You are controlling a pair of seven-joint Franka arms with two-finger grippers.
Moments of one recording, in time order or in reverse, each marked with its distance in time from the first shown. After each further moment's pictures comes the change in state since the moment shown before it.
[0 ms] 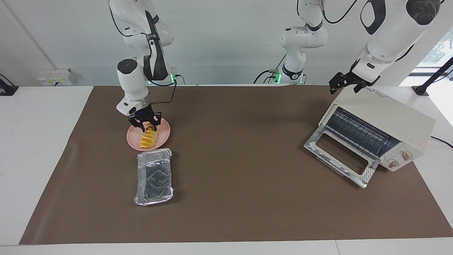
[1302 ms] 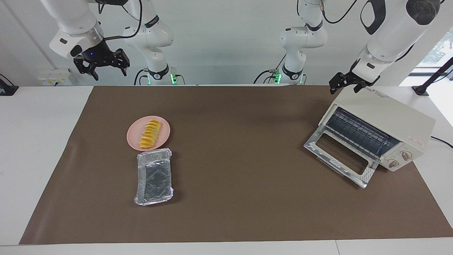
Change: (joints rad) left arm 0.000 0.000 0.000 0.000 0.000 0.000 0.000; right arm -0.078 0.000 0.003 0.865 0.001 -1.089 -0.214
